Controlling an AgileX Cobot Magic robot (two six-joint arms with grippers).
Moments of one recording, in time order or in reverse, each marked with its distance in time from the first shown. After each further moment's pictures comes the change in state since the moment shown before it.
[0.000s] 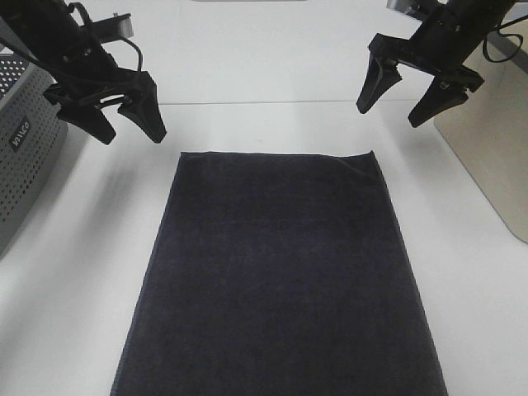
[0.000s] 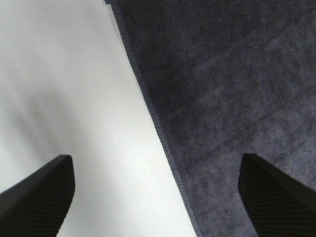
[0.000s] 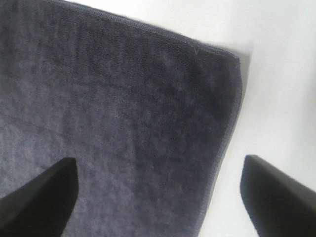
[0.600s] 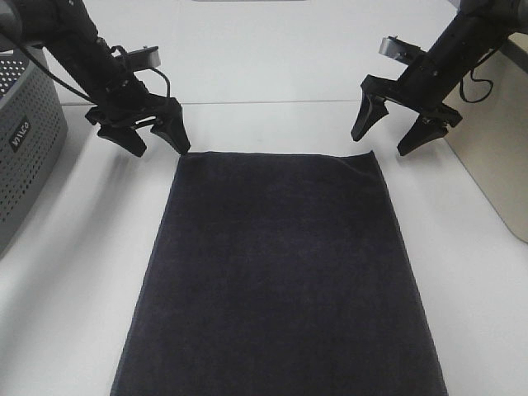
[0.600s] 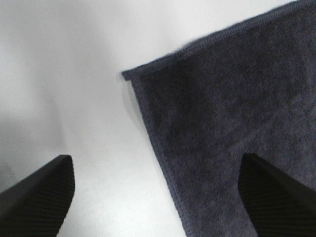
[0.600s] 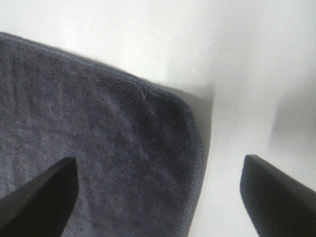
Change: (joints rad) left arm 0.000 0.285 -0.288 -0.058 -0.015 0.025; right arm -0.040 0.257 -0.192 0.029 0.000 0.003
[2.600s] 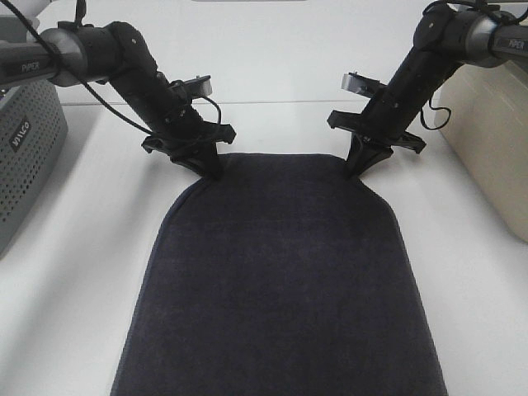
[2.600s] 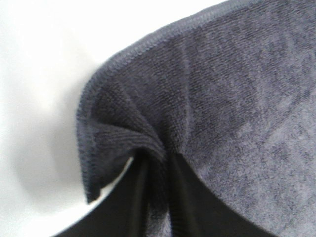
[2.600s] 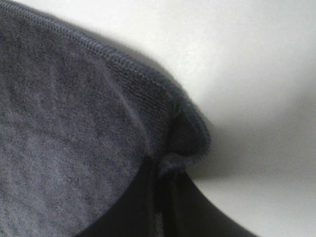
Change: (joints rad) left arm -0.129 0.098 -0.022 -0.063 -0.067 -0.053; right arm 0.086 0.090 -0.015 -0.012 0.000 -0.006
